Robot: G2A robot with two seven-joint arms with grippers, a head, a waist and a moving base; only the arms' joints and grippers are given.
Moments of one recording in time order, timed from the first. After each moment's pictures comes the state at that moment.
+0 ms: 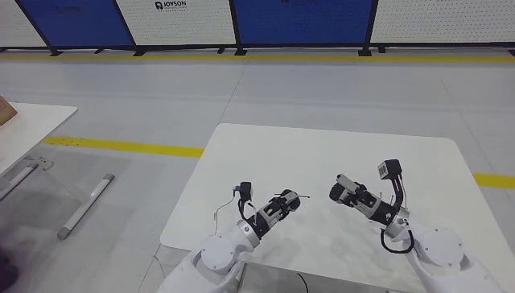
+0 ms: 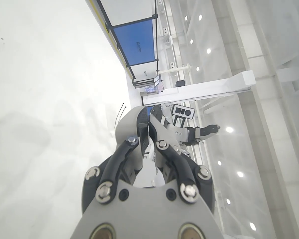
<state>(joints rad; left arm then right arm) 1.59 -1.21 -1.12 -1.68 -0.20 -0.15 -0.24 -1.24 -1.04 1.03 -1.53 0.41 -0.34 0.63</state>
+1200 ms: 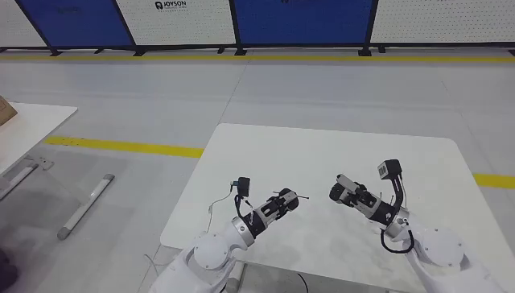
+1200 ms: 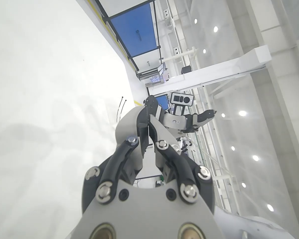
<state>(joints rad) 1.62 -1.19 -1.18 -1.76 -0.15 -0.17 -0.29 -1.24 -1.04 1.03 -1.53 0.41 -0.34 0.63</state>
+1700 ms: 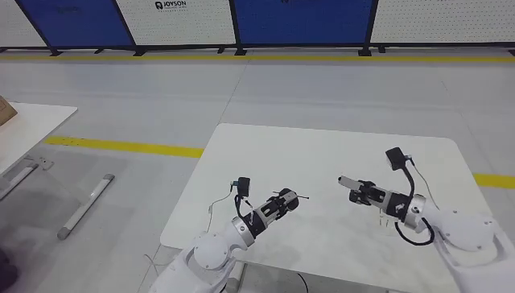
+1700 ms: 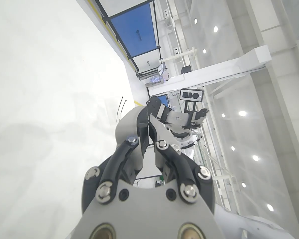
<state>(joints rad) 1.62 -1.19 -1.18 -1.76 -0.15 -0.17 -0.29 -1.18 -0.99 1.17 -1.66 0.12 0.00 0.89</state>
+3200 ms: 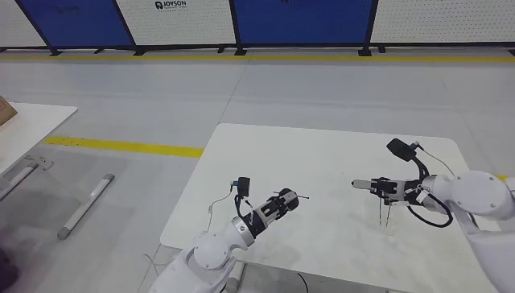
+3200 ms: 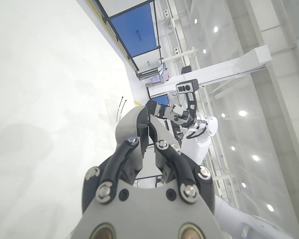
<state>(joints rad) 1.62 -1.19 -1.18 -1.76 -0.15 -0.17 -0.29 -0.99 -0.96 1.14 -1.62 -0.19 0.26 1.22</state>
